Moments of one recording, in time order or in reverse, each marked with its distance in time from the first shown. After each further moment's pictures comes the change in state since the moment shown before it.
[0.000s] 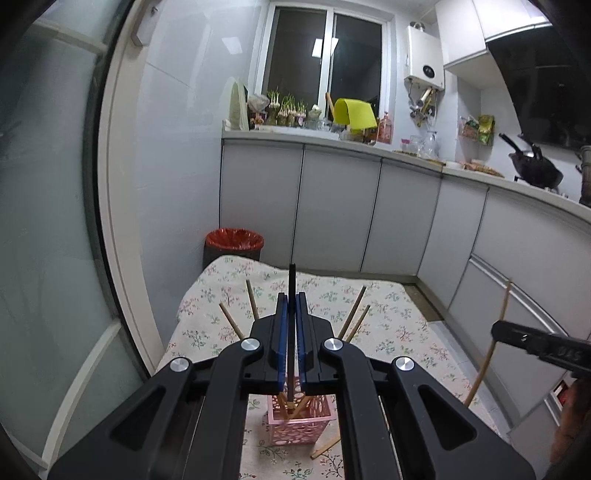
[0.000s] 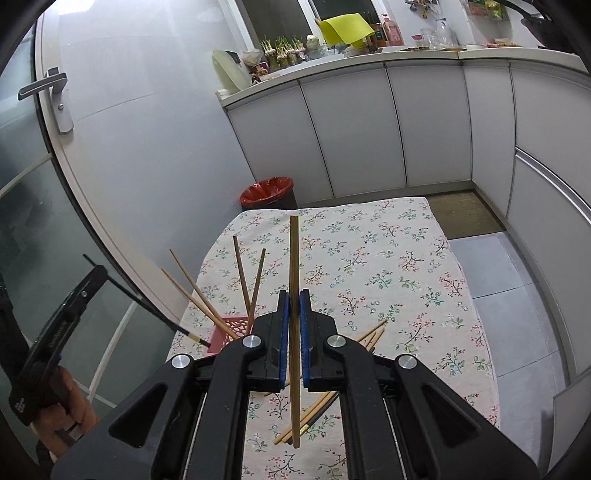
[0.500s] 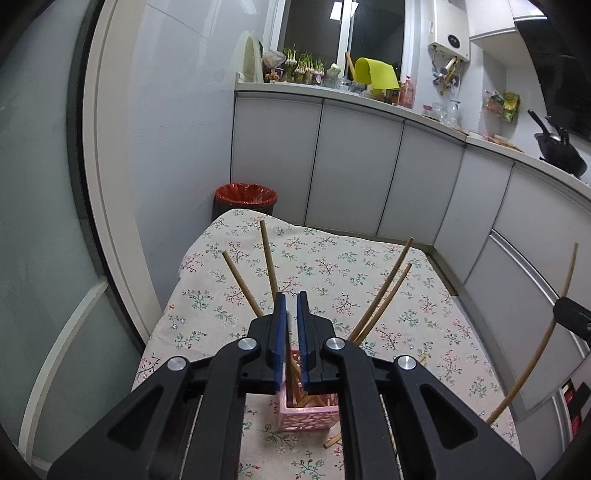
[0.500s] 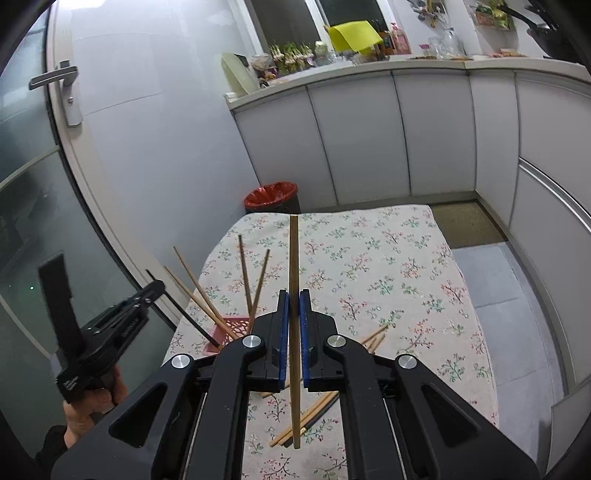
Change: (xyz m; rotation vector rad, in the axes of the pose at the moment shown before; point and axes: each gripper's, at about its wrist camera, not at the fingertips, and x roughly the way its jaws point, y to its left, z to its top) left arm 0.049 0.015 -0.019 -0.050 0.142 0.035; right arm -0.002 0.008 -0.008 -0.051 -0.046 0.019
